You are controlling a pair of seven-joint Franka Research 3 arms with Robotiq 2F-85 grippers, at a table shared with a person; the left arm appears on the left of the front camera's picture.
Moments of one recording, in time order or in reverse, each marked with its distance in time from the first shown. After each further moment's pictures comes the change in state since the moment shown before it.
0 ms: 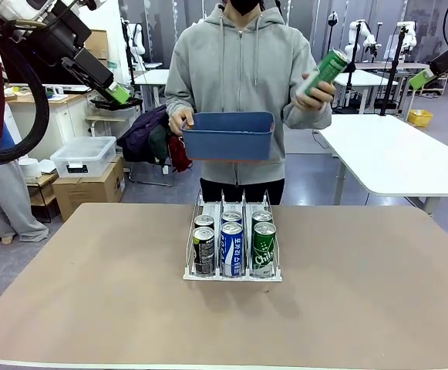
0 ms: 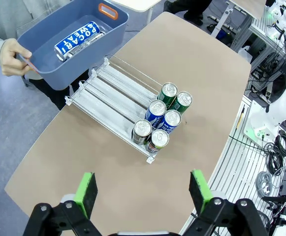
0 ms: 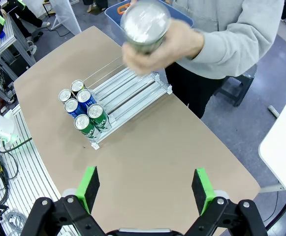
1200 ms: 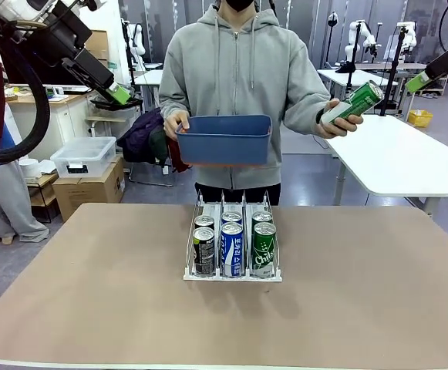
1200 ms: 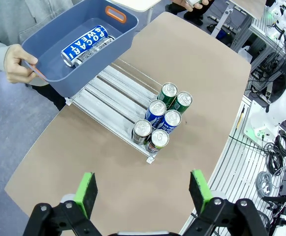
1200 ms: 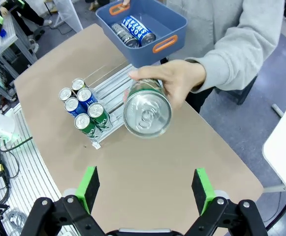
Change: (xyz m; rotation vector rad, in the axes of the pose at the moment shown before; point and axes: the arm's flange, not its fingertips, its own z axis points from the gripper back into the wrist) left arm 0.000 0.000 0.000 0.000 0.000 0.000; right arm 0.003 -0.003 -0.016 0.018 0.019 -0.002
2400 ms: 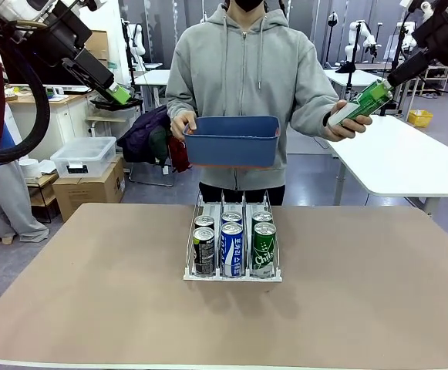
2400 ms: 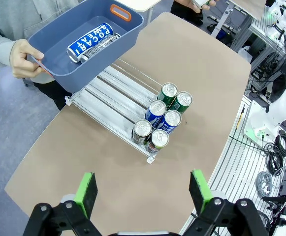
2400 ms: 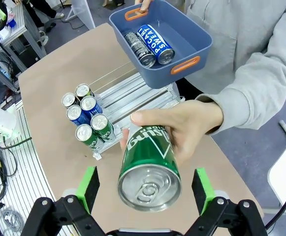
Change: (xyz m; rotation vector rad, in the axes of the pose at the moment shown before) left arm 0.000 0.000 0.000 0.000 0.000 0.000; right arm 0.032 -0.001 -0.051 0.053 -0.002 0.073
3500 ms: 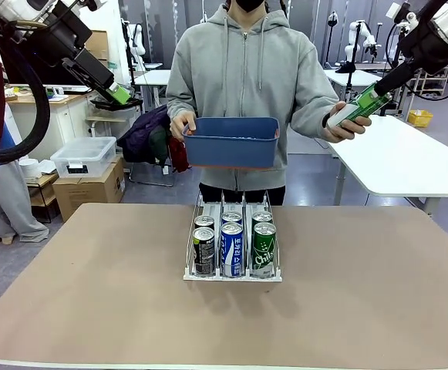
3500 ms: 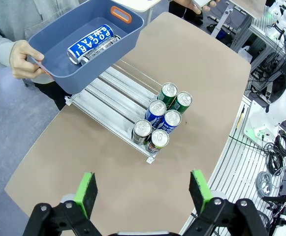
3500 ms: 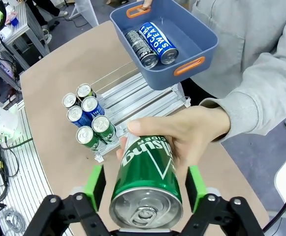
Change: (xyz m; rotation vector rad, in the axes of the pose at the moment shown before) left arm 0.000 0.000 0.000 0.000 0.000 0.000; right arm 0.001 -0.004 -0.022 0.026 0.010 -0.009
